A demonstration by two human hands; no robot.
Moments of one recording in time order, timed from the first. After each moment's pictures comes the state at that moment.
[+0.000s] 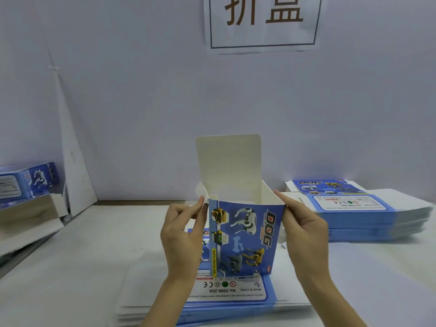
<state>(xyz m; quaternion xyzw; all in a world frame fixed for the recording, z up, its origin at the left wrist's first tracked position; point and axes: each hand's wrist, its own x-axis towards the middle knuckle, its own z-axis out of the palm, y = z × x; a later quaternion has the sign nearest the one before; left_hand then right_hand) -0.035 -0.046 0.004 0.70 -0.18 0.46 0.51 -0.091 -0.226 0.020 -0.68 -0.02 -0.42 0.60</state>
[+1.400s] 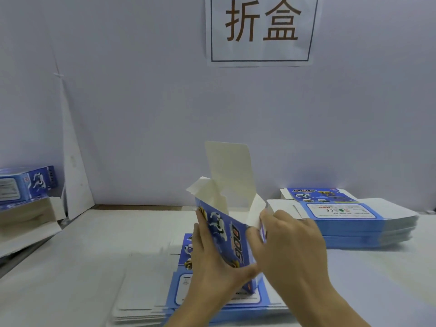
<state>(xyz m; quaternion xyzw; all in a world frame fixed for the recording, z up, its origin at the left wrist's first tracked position) -0.075 -0.079 -0.007 0.82 -0.13 0.07 0.55 -0.140 -0.182 0.073 -0.91 0.04 -0.41 0.06</state>
